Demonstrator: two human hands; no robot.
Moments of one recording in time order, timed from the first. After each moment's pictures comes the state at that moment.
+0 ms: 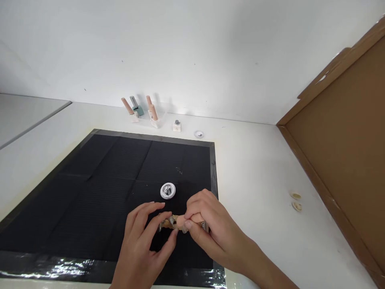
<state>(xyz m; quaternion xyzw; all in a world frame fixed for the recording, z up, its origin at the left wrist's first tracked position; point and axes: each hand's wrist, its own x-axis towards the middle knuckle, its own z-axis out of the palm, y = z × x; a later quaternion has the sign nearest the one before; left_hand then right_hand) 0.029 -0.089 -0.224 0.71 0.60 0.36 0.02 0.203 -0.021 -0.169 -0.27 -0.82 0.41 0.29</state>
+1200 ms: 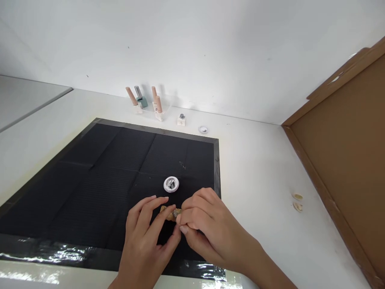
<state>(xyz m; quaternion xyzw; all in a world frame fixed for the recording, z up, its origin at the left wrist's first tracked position) 0.034 -0.094 -0.225 0.68 0.63 0.37 -0.02 0.190 -0.021 -0.166 -0.22 -0.90 0.29 0.24</state>
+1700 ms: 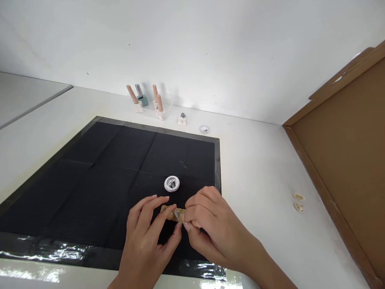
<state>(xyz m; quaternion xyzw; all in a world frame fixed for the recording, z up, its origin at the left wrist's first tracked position) 0.034 -0.093 -0.226 0.68 0.63 0.37 -0.02 0.187 -0.020 -0.168 -0.23 -0.90 0.27 0.25</state>
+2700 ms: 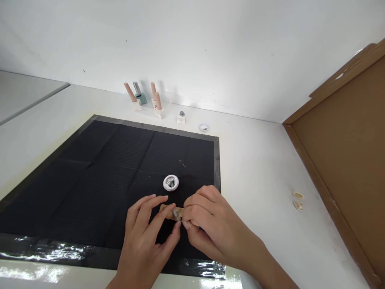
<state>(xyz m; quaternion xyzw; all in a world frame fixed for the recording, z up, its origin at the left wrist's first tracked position) 0.034 -0.094 -0.227 0.68 0.63 0.38 0.00 0.191 -0.019 -0.166 -0.23 -0.90 0.28 0.23</state>
